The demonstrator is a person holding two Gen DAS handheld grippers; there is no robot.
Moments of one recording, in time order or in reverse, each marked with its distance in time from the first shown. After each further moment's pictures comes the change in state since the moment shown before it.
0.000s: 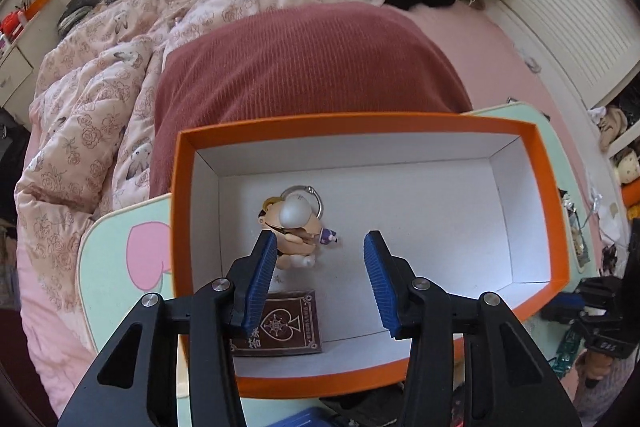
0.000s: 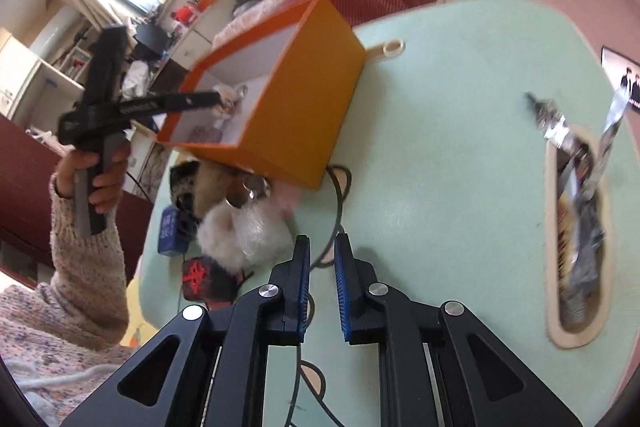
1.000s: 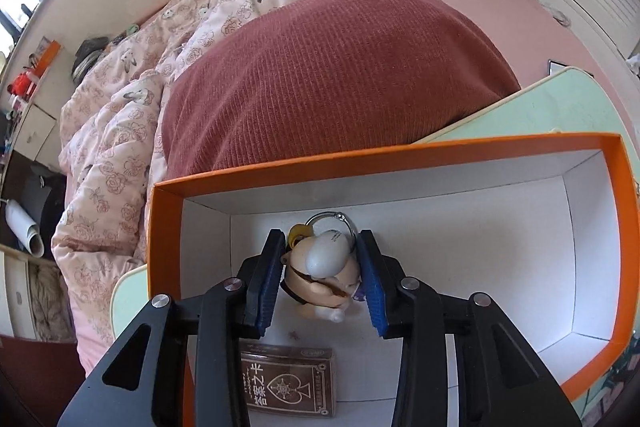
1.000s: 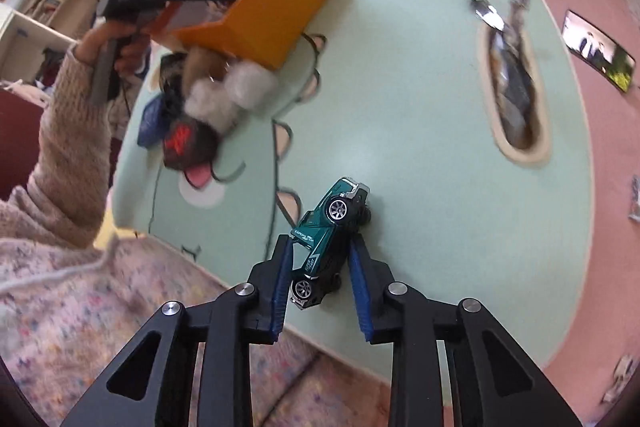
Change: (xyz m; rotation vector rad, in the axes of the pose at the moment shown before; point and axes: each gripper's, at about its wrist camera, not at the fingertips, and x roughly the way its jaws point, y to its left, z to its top) left arm 0.038 -0.020 0.022 0.156 0.002 0.213; right arm -0.035 0.005 -0.066 -0.047 0.237 -0.149
